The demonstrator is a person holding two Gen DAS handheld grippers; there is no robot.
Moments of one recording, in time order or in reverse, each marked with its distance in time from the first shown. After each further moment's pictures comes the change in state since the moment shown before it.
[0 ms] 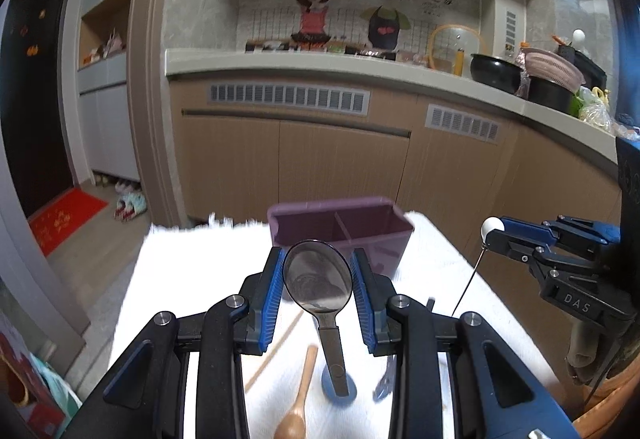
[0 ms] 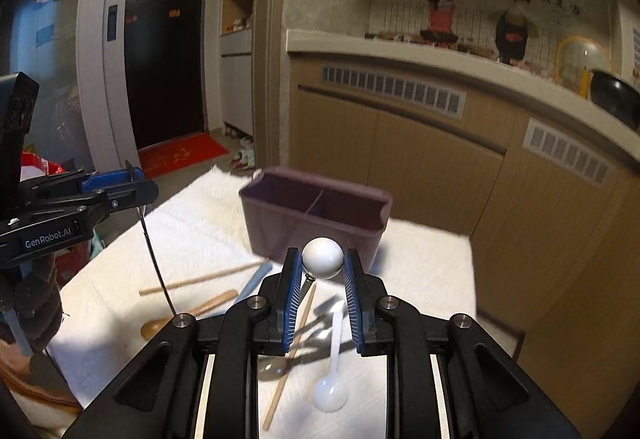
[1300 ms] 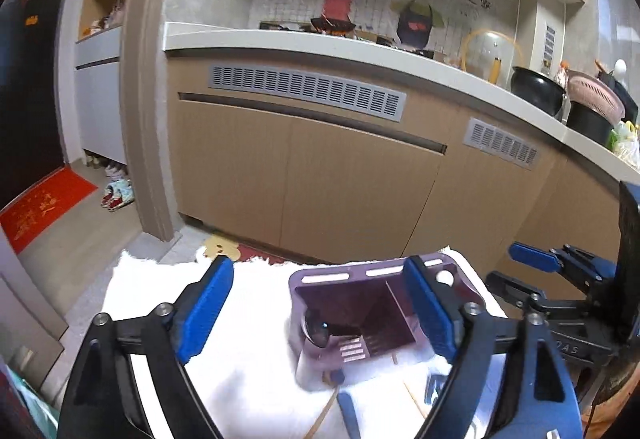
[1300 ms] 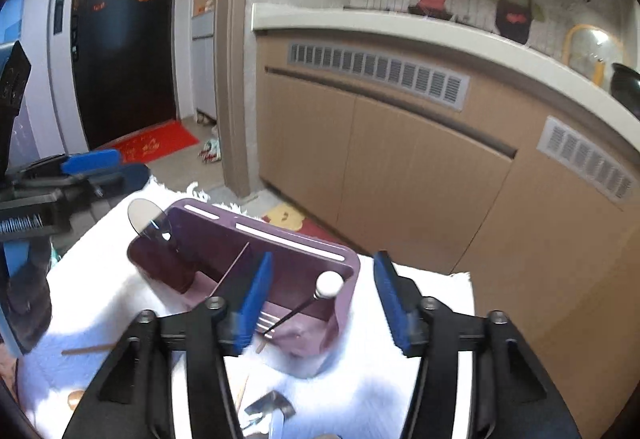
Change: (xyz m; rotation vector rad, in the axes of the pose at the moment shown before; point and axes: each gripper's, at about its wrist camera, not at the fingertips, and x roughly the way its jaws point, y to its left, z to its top) left arm 0.125 0.053 0.038 -0.103 0.044 -0.007; right arm 0.143 -0.050 0.042 0.028 0.085 -0.051
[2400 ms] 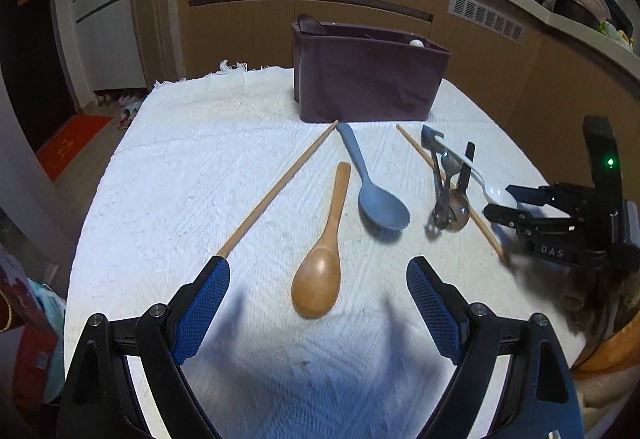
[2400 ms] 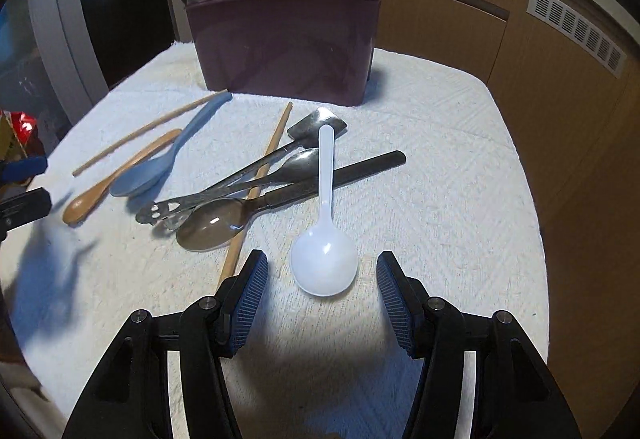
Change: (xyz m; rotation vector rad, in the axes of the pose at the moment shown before) left arm -0.091 -0.013 -0.190 0.064 0.322 0.058; right arm -0.043 0.037 -0.185 0.037 0.320 0.017
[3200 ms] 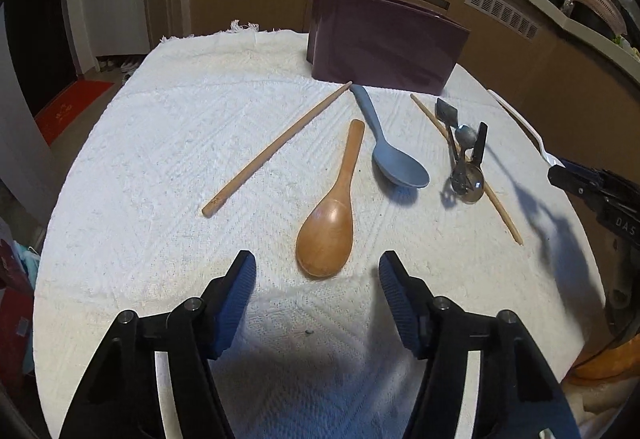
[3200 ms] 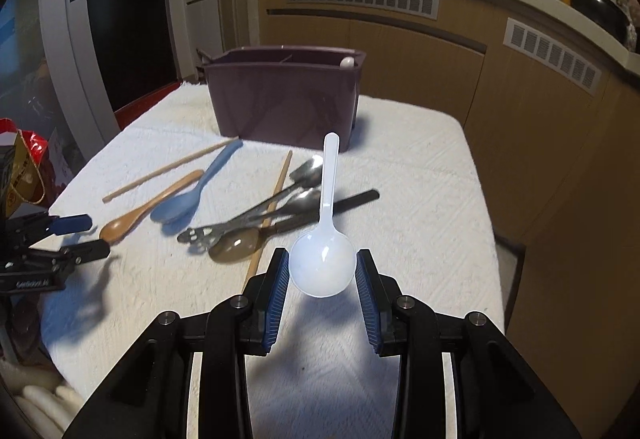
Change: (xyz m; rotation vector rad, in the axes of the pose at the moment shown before) left arm 0.021 0.011 -0.020 -0.083 0.073 -0.028; right arm -0.061 -0.005 -0.005 0.040 -0.115 0.006
